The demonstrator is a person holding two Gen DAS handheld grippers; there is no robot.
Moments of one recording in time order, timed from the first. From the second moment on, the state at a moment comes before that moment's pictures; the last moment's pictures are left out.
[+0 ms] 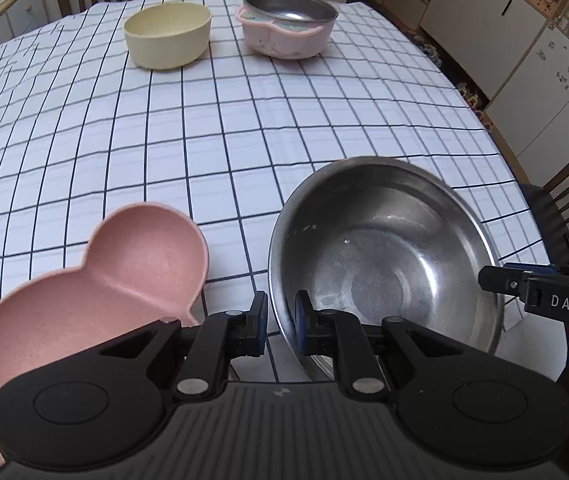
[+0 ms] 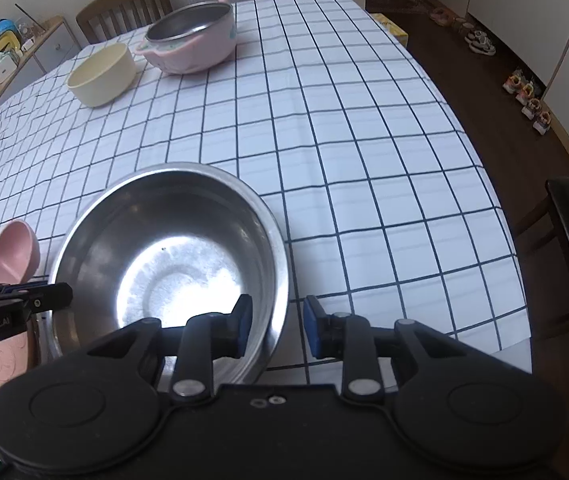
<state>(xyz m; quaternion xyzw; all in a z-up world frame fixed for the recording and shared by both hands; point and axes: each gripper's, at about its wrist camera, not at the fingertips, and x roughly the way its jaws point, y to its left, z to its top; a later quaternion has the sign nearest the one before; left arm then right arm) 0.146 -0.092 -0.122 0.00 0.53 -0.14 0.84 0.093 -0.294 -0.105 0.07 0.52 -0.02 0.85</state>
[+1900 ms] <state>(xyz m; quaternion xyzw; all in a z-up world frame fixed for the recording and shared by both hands) 0.393 -0.132 -0.032 -0.02 0.42 -0.05 0.90 0.322 -0.310 -0.001 0.05 0.42 0.08 0.90</state>
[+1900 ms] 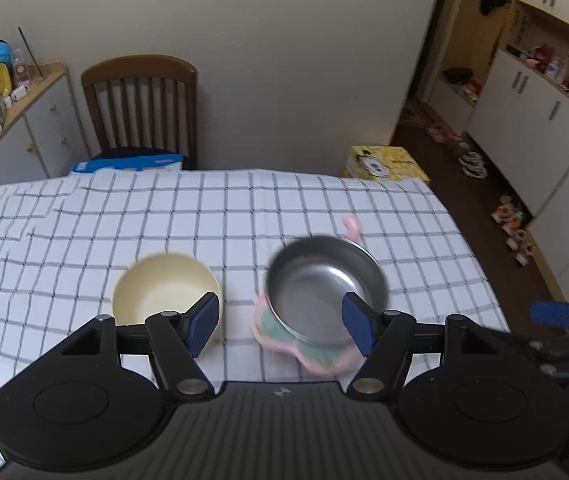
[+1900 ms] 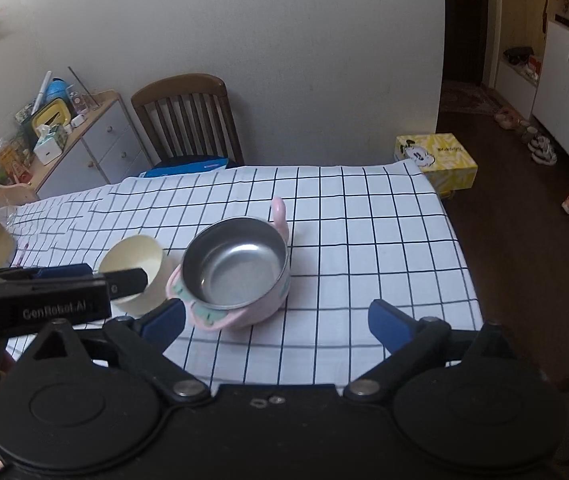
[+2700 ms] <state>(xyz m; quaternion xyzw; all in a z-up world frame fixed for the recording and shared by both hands) 0.487 -0.150 -0.104 -0.02 0.47 -0.03 0.88 0.414 -0.290 -0.083 0.05 0.48 0.06 0.87</state>
